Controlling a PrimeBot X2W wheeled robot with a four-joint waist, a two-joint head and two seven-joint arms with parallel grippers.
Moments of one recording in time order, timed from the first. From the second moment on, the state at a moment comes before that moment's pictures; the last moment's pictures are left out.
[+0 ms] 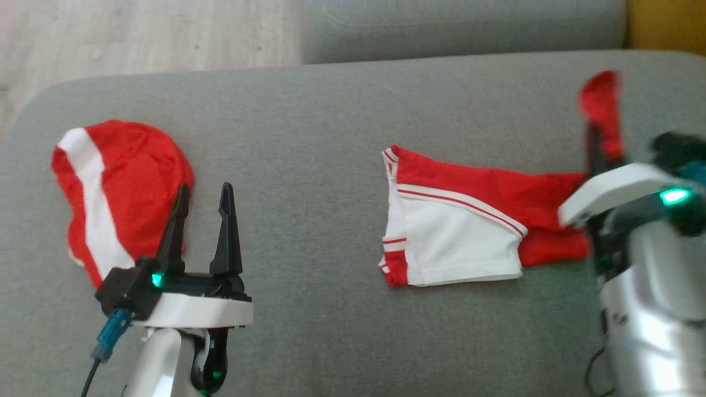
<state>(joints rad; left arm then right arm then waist) -0.17 0.05 -0.15 0.21 -0.33 -0.13 -0.26 -0.51 -0.06 -0.15 0.60 0.16 0.13 0.00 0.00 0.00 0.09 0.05</state>
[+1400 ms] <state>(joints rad) -0.13 0.05 -0.16 0.19 -0.34 -0.13 -0.26 -0.41 -0.07 0.51 0.58 0.48 0.13 -0.17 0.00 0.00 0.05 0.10</state>
